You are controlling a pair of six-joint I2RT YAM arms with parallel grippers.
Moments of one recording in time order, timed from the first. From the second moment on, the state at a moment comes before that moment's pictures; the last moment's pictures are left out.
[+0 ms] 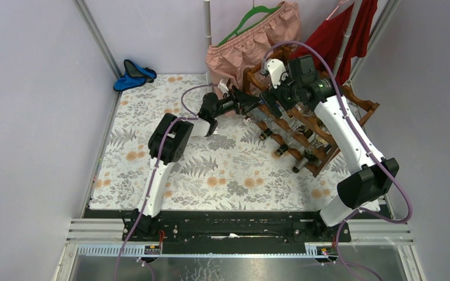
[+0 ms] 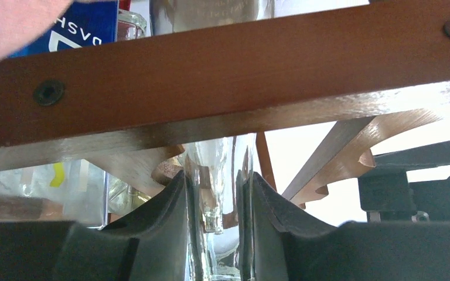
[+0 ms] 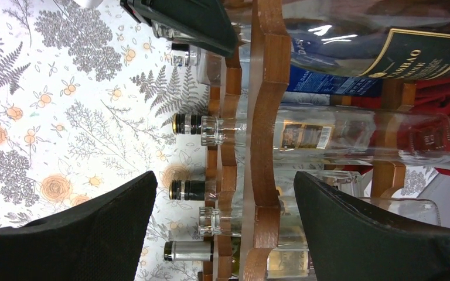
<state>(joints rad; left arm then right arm) -0.42 2.39 1.50 1.11 0.64 -1.59 0.37 1.60 1.74 -0.94 -0.14 -0.45</state>
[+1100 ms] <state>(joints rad) -0.46 2.39 1.55 1.01 0.55 -1.53 0.37 1.66 1.74 -0.94 -0.18 -0.45</state>
